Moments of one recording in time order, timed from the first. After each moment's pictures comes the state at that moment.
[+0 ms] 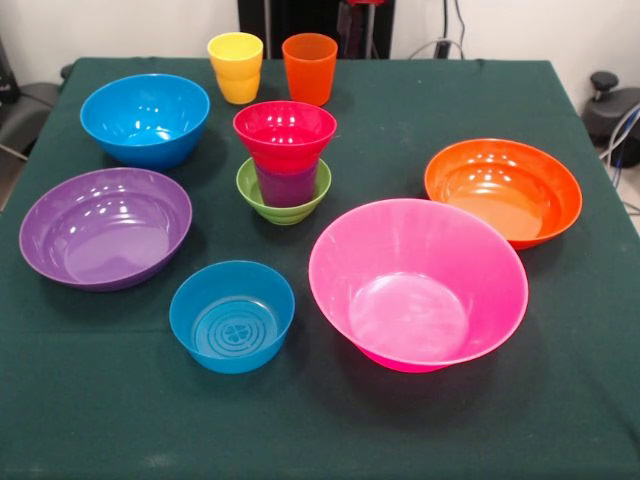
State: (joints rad) arm -0.21 -0.84 -0.06 1.97 -0.14 0.46 3.10
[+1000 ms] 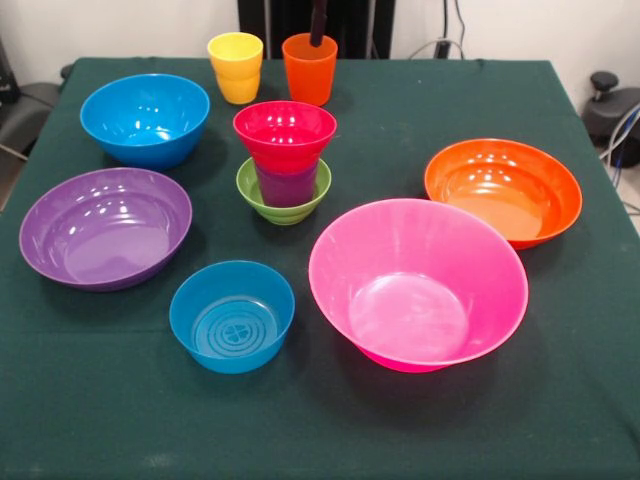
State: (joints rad) arm -0.17 -0.81 -0.19 1.97 -0.03 0.46 3.10
